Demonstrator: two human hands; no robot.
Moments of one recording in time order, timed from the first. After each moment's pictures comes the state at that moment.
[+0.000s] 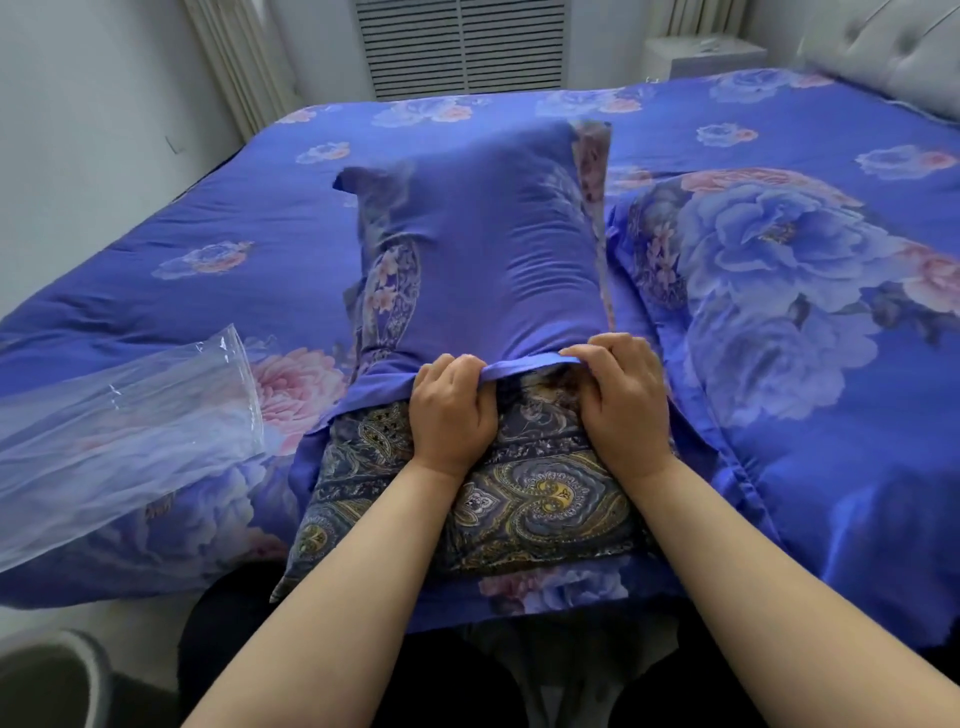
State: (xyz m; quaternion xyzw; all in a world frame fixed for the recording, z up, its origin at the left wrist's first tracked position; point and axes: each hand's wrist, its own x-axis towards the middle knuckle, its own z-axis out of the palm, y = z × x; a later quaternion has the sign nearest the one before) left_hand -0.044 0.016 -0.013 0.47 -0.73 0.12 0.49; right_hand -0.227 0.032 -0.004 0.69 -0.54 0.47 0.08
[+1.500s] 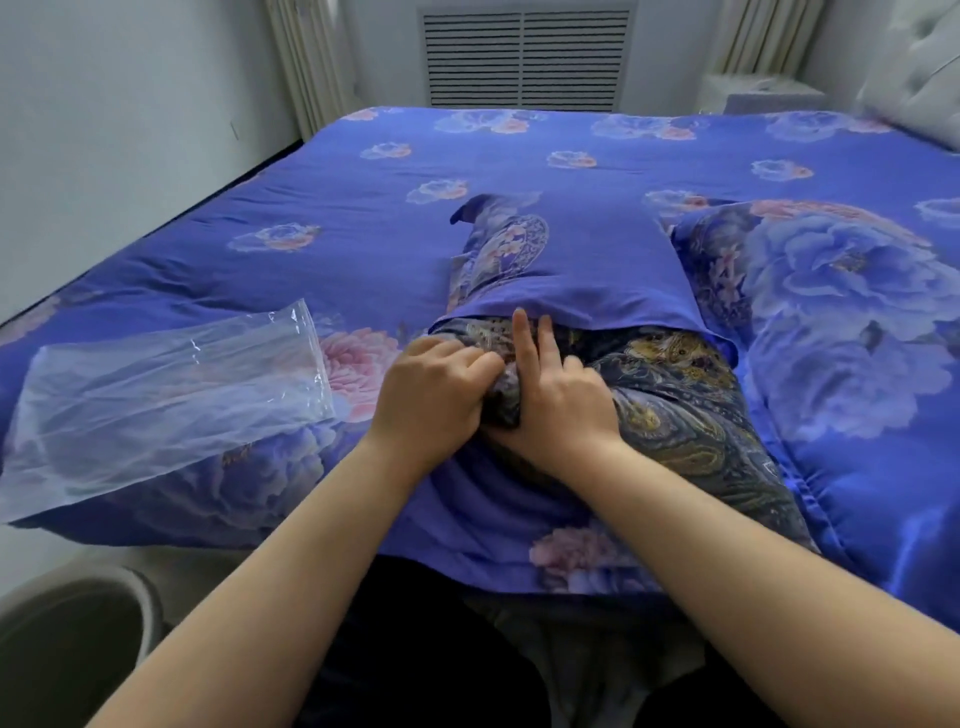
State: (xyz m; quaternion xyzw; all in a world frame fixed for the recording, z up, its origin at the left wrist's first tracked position) left_hand 0.050 0.074 0.052 0.46 -0.81 0.25 0.26; right_hand -0.101 0.059 0.030 0.80 -0.58 0.13 0.06
